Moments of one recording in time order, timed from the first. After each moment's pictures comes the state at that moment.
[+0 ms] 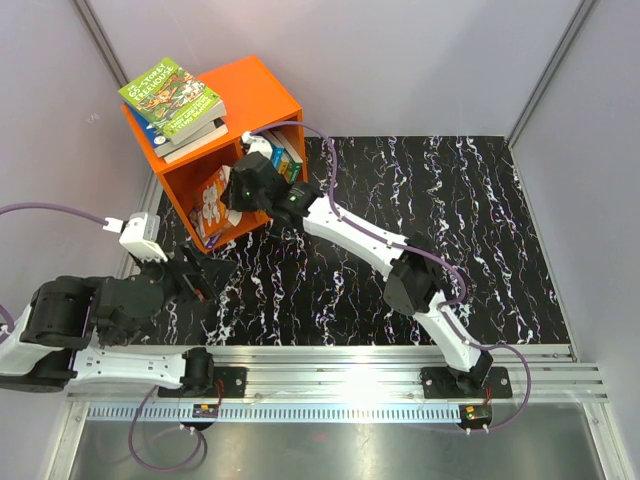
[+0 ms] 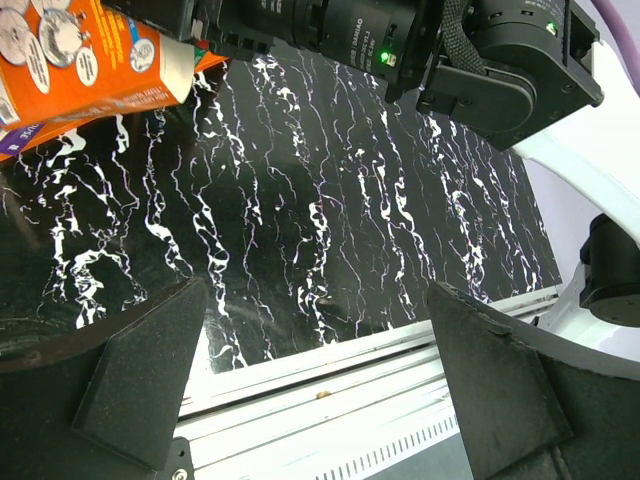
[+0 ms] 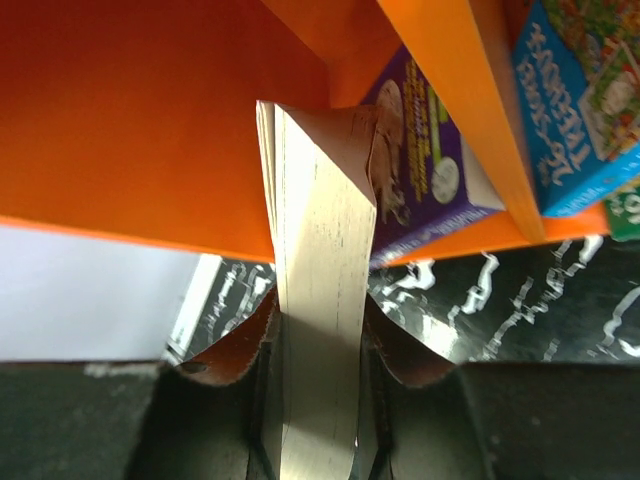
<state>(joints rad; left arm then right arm) -1.48 0.66 1.38 -1.35 -0.94 -1.07 0.98 2.31 2.33 -0.44 0.18 0.69</state>
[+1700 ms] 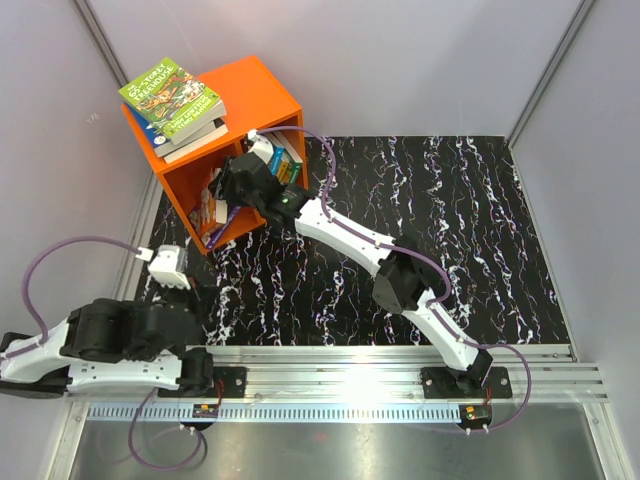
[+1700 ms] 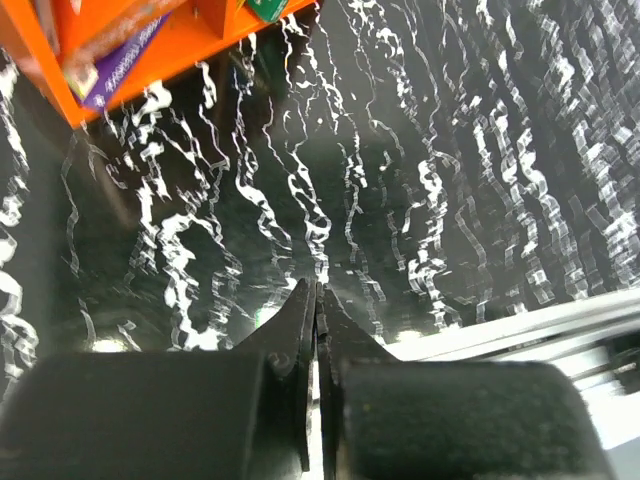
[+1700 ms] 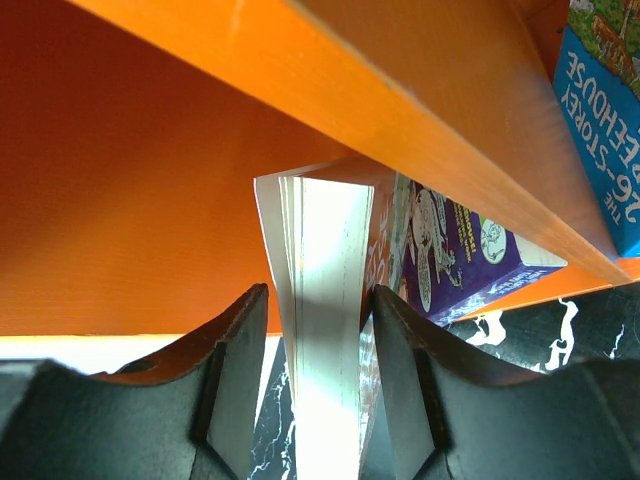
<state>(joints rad) -1.48 0.43 0.97 -1.37 -0.97 -1.07 0.98 2.44 2.45 -0.34 0.24 0.89</state>
